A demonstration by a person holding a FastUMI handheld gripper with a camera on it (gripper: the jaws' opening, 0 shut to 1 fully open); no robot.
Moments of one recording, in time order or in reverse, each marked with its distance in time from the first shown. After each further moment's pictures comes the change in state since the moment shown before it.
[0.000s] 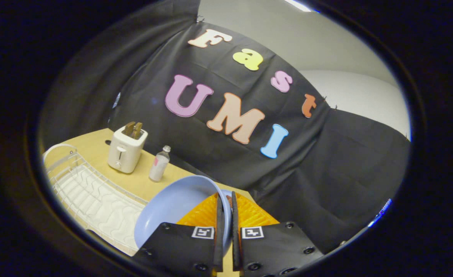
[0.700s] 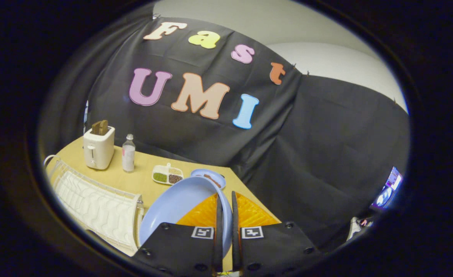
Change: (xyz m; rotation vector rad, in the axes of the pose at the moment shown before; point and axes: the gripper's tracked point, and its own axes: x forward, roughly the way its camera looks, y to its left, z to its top) arm 0.001 -0.098 -0.089 0.206 0.190 -0.083
